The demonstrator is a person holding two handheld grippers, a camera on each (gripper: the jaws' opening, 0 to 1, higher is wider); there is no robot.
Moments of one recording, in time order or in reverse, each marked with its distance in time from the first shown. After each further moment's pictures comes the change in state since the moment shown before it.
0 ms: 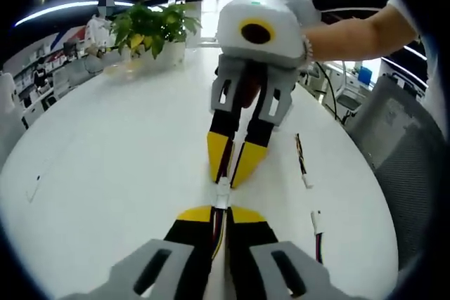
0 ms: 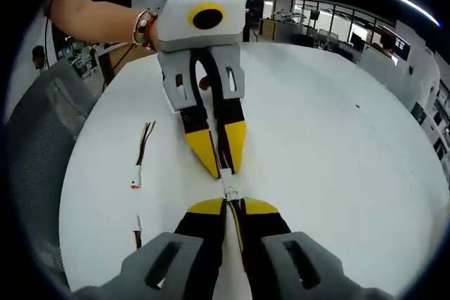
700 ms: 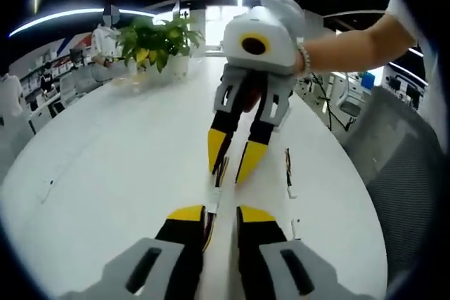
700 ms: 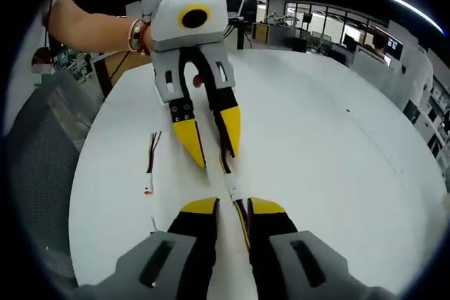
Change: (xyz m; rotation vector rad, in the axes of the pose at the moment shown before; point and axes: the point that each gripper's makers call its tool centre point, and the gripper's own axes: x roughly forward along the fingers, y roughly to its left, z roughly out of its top) left arm -0.032 -0.014 0.020 -0.016 -0.073 0.041; right arm -0.029 0.009 0.013 0.021 -0.047 -0.039
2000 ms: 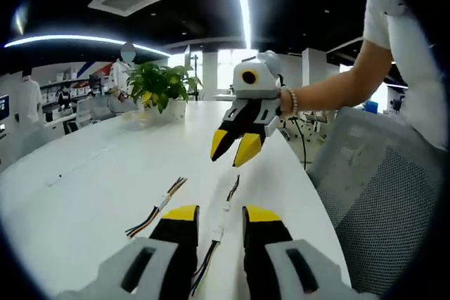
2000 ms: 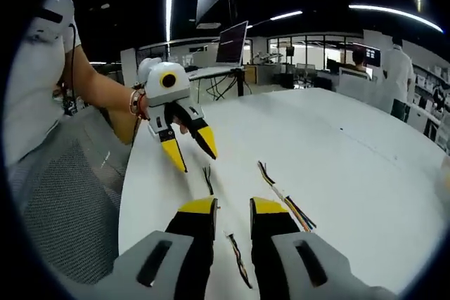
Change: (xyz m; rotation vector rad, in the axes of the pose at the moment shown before) left arm -0.042 -0.087 0.001 -0.040 -0.282 0.070; right arm -0.052 0.076 0.011 0.123 -0.274 0.008
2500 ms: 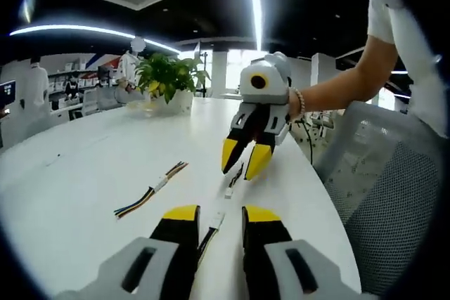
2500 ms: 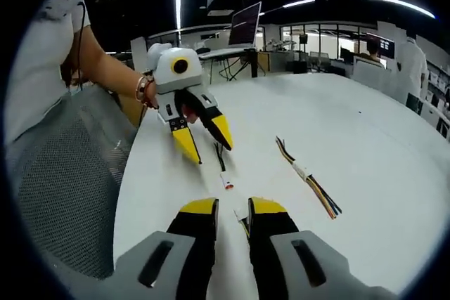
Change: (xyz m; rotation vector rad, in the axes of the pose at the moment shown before) left arm 0.009 0.006 -0.026 -0.054 0.005 0.040; right arm 0.021 0.004 -0.039 -0.020 0.088 0.073
